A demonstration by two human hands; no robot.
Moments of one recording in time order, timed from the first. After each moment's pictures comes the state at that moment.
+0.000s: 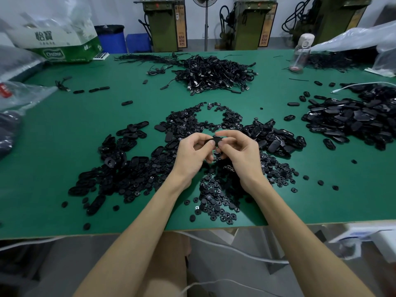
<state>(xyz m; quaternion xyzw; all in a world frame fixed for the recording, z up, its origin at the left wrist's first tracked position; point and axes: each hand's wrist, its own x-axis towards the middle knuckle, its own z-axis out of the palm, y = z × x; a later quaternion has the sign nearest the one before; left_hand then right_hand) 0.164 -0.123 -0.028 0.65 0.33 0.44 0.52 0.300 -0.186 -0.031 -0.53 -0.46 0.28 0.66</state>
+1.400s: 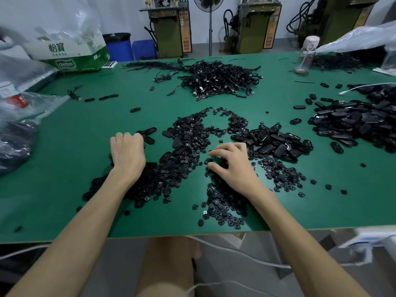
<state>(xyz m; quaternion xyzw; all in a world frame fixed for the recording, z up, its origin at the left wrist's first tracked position) 0.042 -0.050 0.003 0.76 0.63 0.10 -0.14 0.287 -0.181 -0.033 -0.67 -0.65 0.09 0.35</state>
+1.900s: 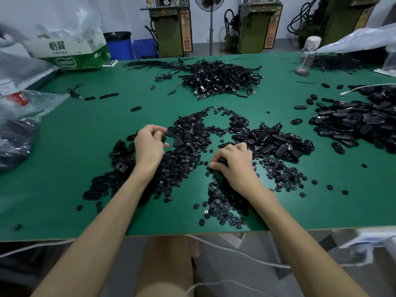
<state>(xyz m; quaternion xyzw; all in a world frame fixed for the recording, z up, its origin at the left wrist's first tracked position) 0.087 -0.072 0.010 0.63 0.57 0.44 0.30 0.283 -0.178 -0.032 -0.69 -0.63 0.08 0.33</state>
